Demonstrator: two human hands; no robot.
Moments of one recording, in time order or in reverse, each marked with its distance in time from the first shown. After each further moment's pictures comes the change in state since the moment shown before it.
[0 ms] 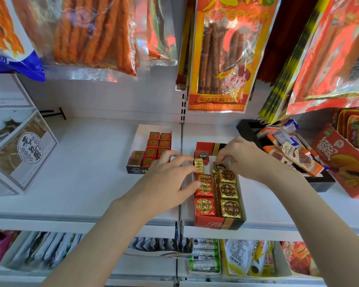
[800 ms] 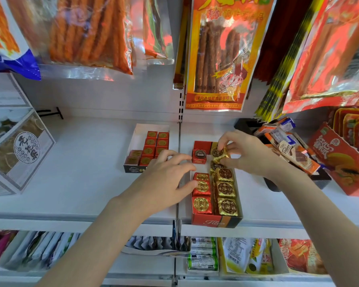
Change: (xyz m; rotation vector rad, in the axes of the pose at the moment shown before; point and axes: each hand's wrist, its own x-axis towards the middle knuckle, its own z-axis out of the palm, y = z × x) left_hand 0.000 0.002 -0.001 -0.004 -0.007 0.002; right_hand -0.008 0.012 -0.007 0.380 0.146 -0.077
